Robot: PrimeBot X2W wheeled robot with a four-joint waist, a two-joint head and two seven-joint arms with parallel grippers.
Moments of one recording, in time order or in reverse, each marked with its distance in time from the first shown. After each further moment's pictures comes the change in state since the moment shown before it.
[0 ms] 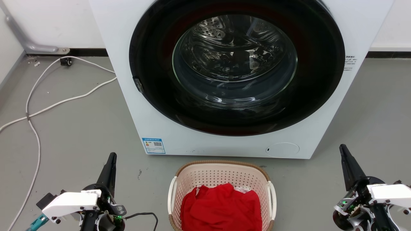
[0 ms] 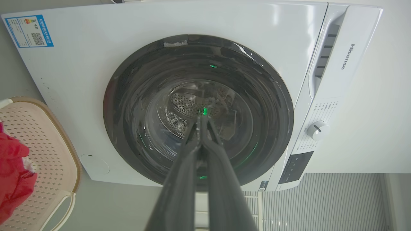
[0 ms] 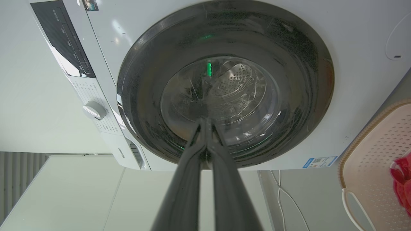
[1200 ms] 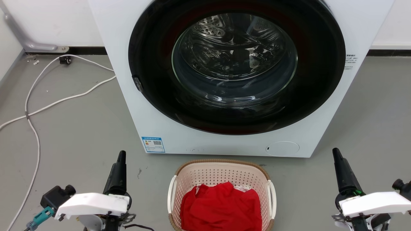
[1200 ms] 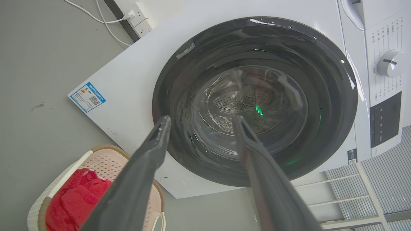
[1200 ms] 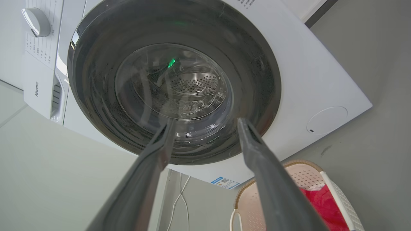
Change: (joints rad) left arm 0.058 -0.009 -0.081 -0.097 0.509 0.071 -0.134; right arm 0.084 0.007 0.055 -0.095 -0.624 0.000 -0.134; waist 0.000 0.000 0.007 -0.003
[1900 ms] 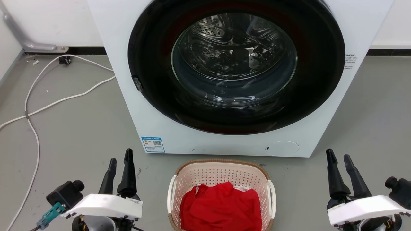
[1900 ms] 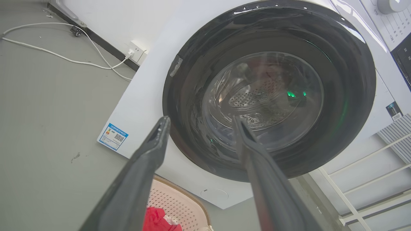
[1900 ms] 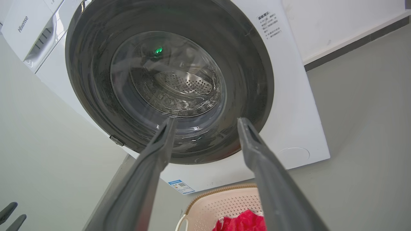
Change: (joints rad) left arm 0.027 0.000 -0.051 -0.072 0.350 0.034 -0.073; right arm 0.041 0.000 0.033 -0.076 -0.380 0.000 -0.075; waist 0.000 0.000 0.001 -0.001
